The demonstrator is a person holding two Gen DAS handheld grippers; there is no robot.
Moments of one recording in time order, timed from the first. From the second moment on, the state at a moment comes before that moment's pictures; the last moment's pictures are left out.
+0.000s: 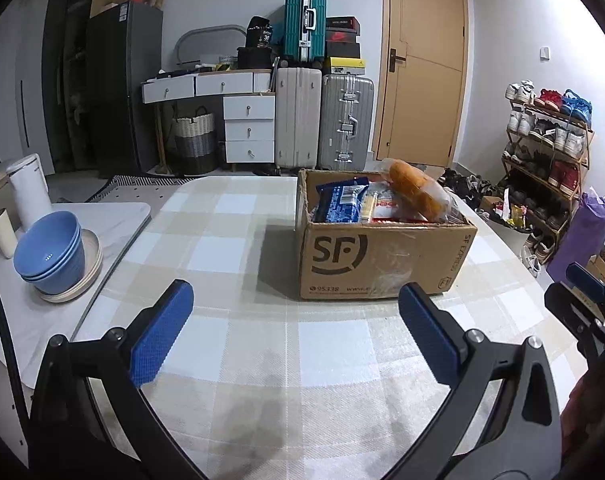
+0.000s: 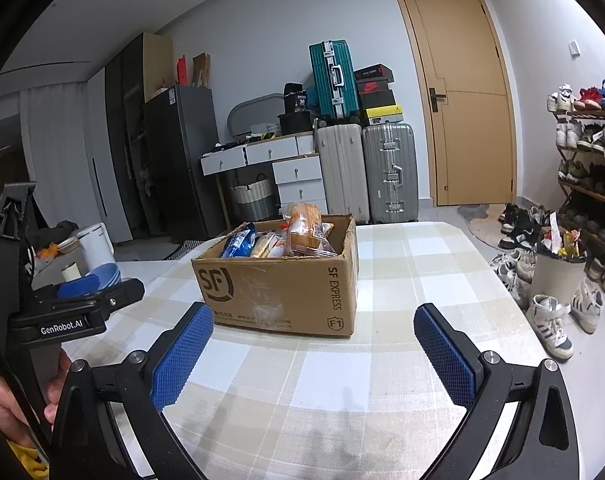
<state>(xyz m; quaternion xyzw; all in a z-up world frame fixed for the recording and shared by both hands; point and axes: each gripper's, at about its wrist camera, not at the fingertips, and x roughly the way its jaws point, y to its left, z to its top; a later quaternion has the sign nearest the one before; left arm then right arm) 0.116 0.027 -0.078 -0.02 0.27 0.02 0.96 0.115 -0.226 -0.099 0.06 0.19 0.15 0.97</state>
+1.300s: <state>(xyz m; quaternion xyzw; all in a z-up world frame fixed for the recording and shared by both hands) 0.110 0.023 -0.086 -0.03 0.27 0.02 0.96 0.101 -0.222 -0.101 0.07 0.20 0.15 0.97</state>
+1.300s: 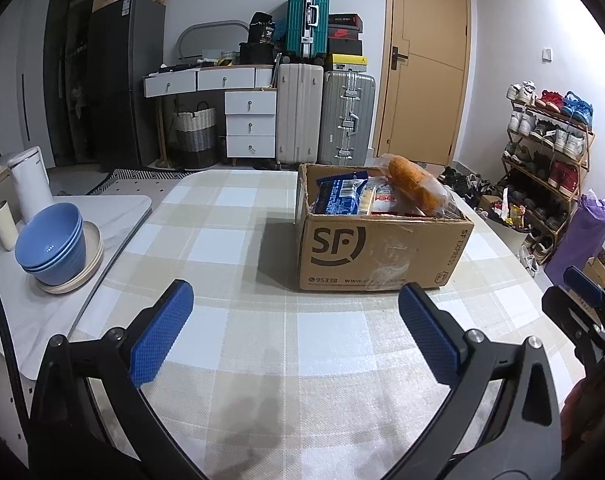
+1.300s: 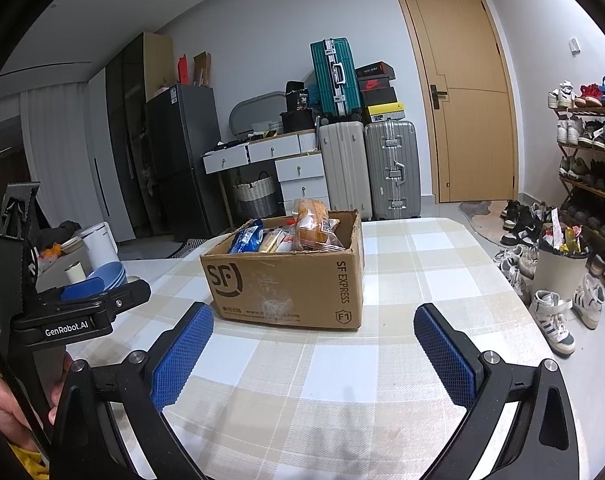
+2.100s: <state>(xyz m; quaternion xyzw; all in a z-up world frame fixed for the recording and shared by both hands) 0.103 0.013 -0.085 -0.02 0.27 0.02 0.96 0.101 -0.221 -0.102 0.07 0.20 0.15 0.97</state>
